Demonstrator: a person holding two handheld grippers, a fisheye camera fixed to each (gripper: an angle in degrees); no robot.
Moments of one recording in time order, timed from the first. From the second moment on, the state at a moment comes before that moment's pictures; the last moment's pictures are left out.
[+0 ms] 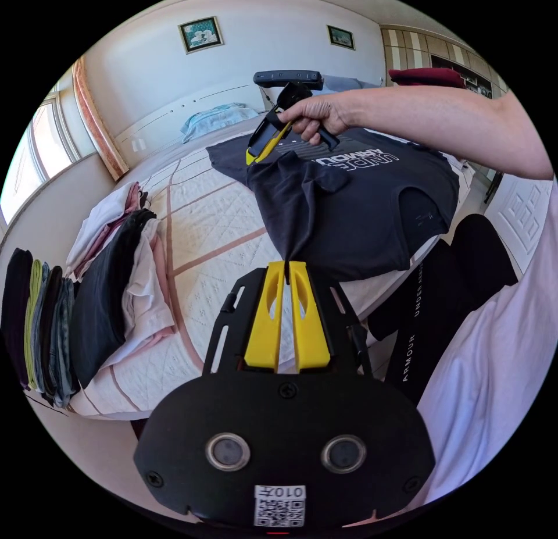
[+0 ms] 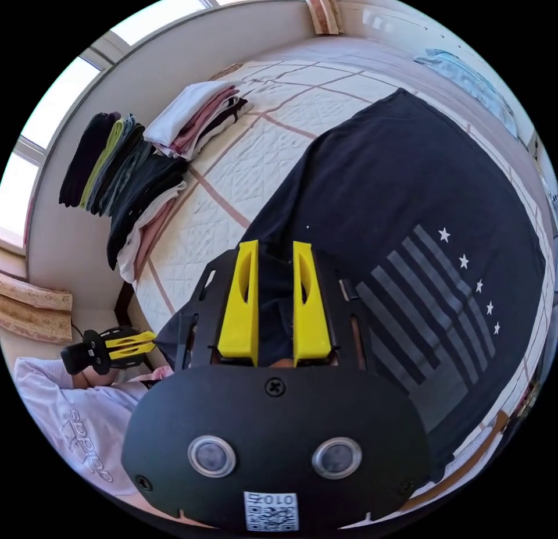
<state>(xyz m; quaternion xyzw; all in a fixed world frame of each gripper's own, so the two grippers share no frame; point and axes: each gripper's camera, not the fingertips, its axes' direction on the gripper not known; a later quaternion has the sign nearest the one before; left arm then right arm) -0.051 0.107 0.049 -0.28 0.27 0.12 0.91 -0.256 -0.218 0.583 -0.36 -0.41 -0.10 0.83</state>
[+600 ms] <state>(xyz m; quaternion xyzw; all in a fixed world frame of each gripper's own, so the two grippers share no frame) -0.082 0.077 0.051 -0.29 0.27 0.09 0.91 -0.252 -0.216 0.531 -0.28 -0.40 -0.10 0.87</state>
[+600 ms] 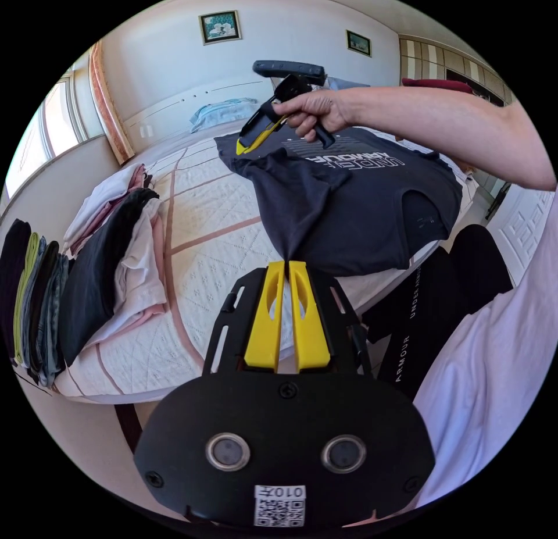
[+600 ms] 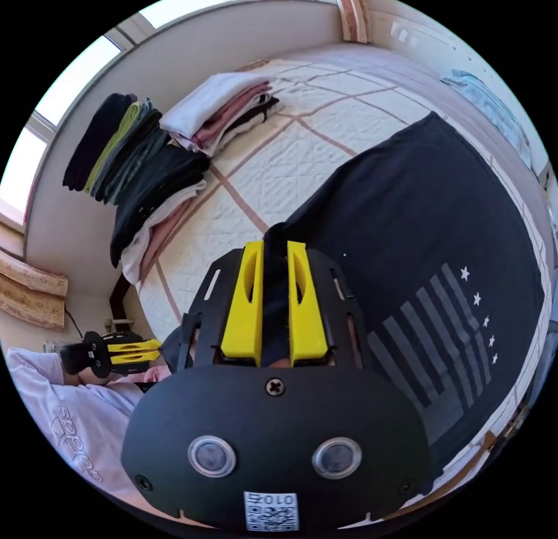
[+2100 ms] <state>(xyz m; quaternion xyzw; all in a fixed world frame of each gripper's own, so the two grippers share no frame) -0.060 -0.053 0.126 -0.31 0.39 0.23 0.84 -0.130 -0.004 0.433 -0.25 -0.43 0.09 0.86</state>
